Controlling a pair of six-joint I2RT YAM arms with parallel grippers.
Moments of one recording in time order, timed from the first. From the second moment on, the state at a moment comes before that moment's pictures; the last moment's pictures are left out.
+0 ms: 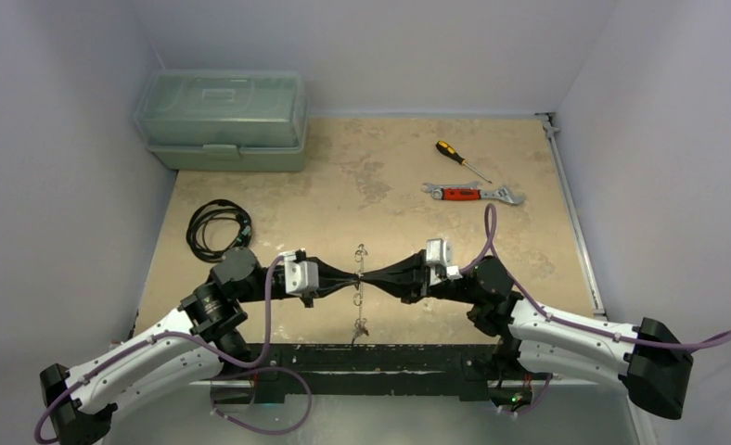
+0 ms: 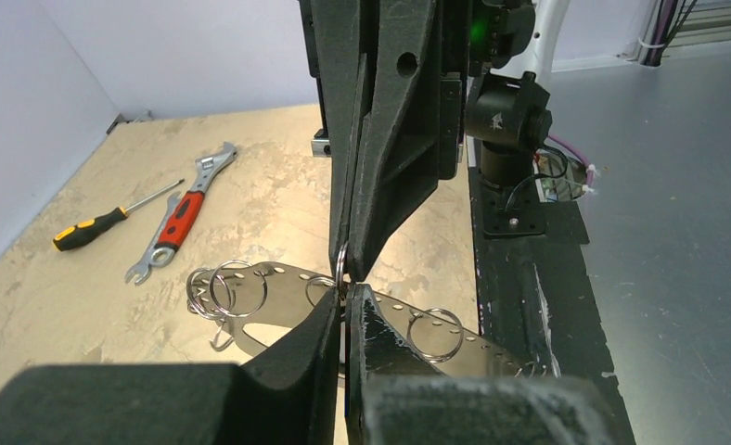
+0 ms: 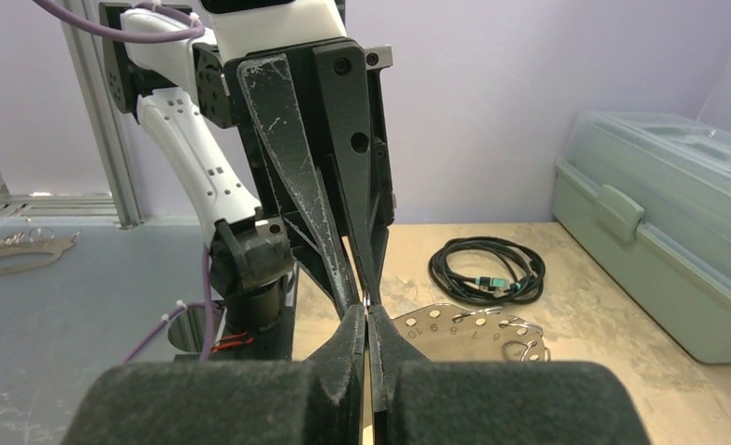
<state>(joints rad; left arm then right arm) -0.90 0.61 0.53 0.11 0.54 0.17 1.01 0.88 0.37 0.84 -0.44 0.11</state>
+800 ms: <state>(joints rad) -0.90 0.77 0.70 -0.29 0.27 0.27 1.01 0.87 0.59 0.30 -0.27 -0.19</state>
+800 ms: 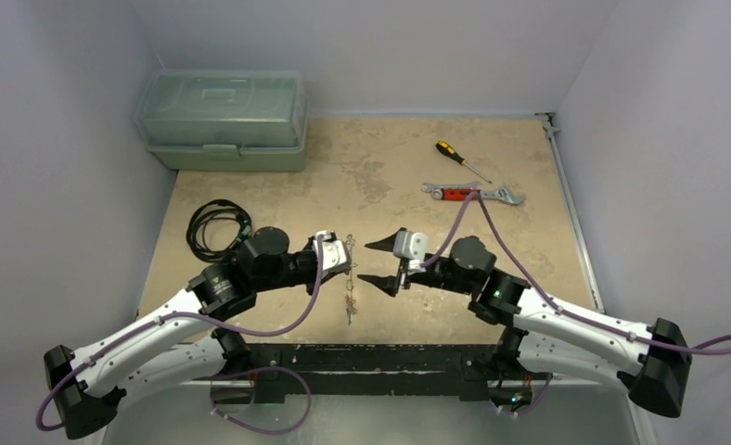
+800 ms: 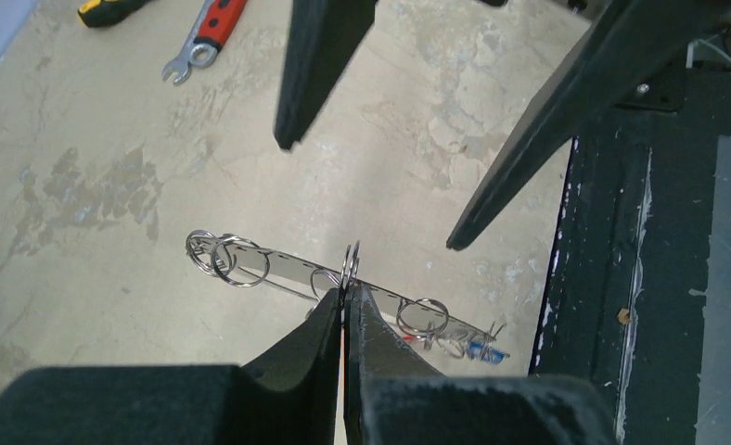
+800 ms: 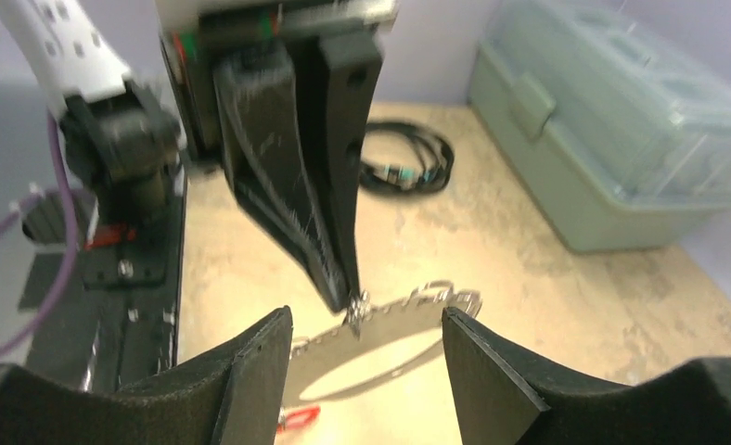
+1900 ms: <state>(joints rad) -0.90 0.88 0.75 -0.41 0.31 0.27 1.01 1.05 0.59 0.25 -0.37 -0.32</state>
